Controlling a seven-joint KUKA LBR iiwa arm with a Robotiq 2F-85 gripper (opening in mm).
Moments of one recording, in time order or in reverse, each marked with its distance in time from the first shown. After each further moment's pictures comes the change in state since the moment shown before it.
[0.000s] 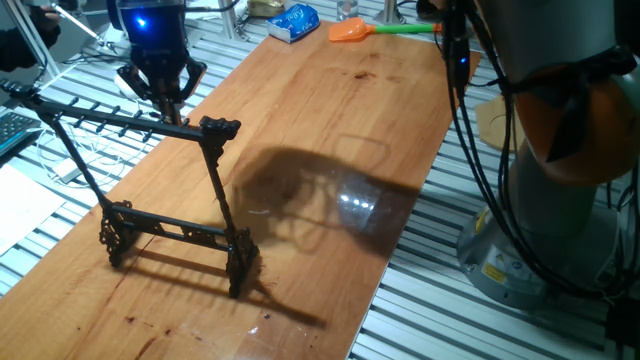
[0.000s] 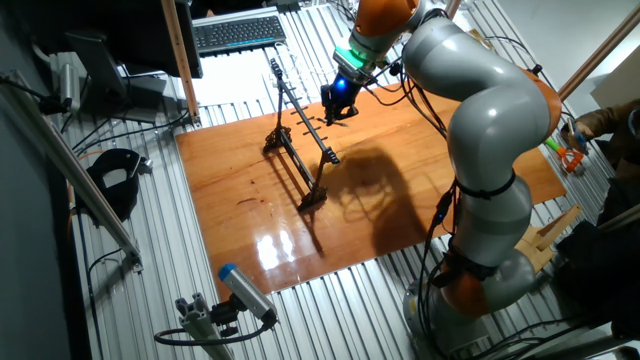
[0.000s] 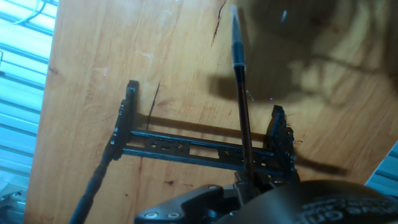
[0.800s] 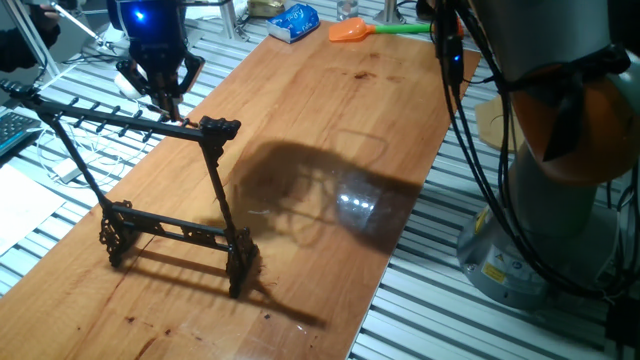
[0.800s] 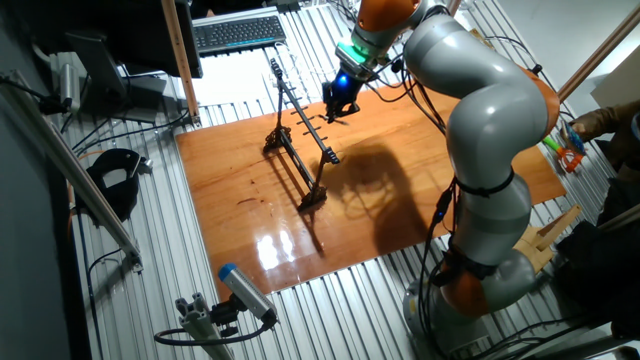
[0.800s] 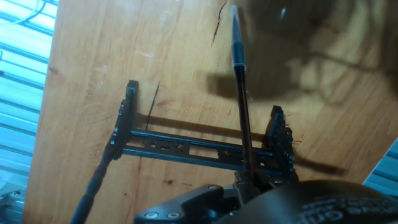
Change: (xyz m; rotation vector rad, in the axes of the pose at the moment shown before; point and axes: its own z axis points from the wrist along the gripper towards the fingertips) arm 0.000 0.000 0.000 -0.012 0.007 0.016
